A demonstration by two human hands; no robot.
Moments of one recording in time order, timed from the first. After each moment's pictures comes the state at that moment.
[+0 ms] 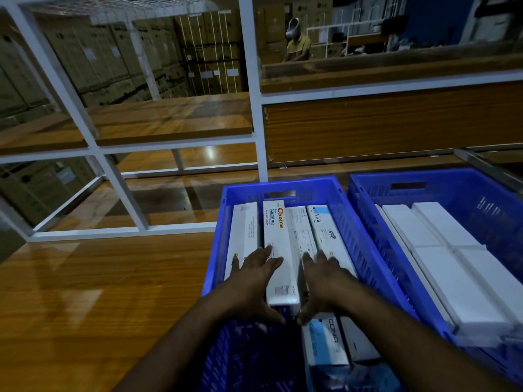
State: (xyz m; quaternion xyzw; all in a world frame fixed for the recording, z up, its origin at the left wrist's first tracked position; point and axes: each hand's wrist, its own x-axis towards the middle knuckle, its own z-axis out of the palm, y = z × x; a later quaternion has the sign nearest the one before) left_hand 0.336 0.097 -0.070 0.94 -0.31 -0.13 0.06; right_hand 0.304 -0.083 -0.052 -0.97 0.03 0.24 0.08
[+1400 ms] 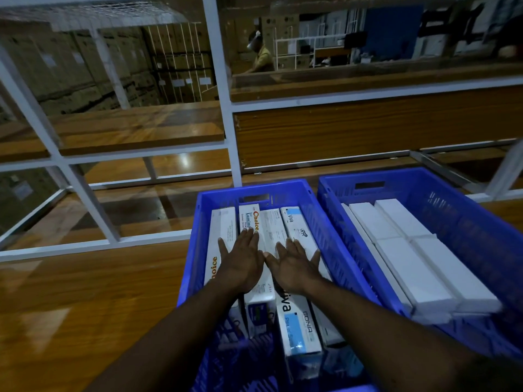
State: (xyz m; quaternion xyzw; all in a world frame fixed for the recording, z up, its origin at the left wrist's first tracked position) left_hand 0.375 0.052 -0.094 0.97 -0.22 -0.05 0.12; right_hand 0.322 -0.085 -0.089 -0.97 0.11 0.11 0.20
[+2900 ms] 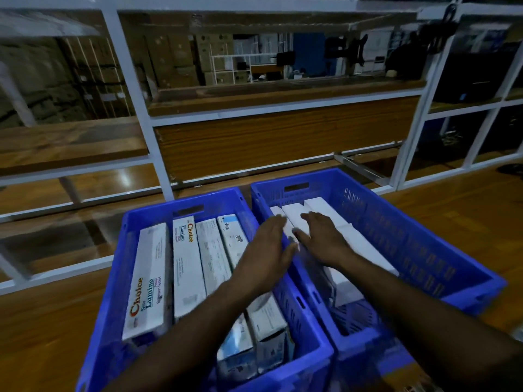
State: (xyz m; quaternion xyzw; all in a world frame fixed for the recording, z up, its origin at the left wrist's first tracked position) left_hand 0.282 -0.086 -0.039 0.85 -0.43 0.03 0.30; right_hand 0.251 -0.266 -0.056 -0.95 0.17 -0.12 0.22
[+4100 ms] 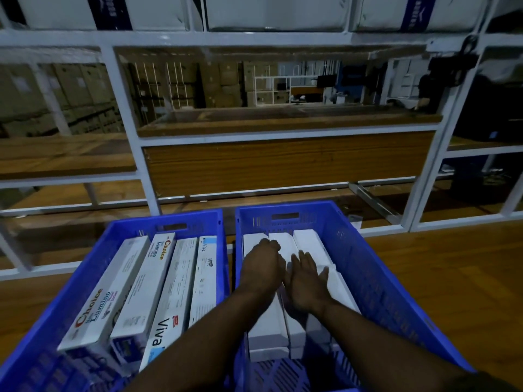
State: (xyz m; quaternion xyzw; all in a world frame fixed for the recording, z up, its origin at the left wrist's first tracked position) left_hand 0.294 -0.232 -0.051 0.94 -0.23 0.10 0.24; right_hand 0.259 -0.345 -0.093 -0.97 0.16 0.01 0.18
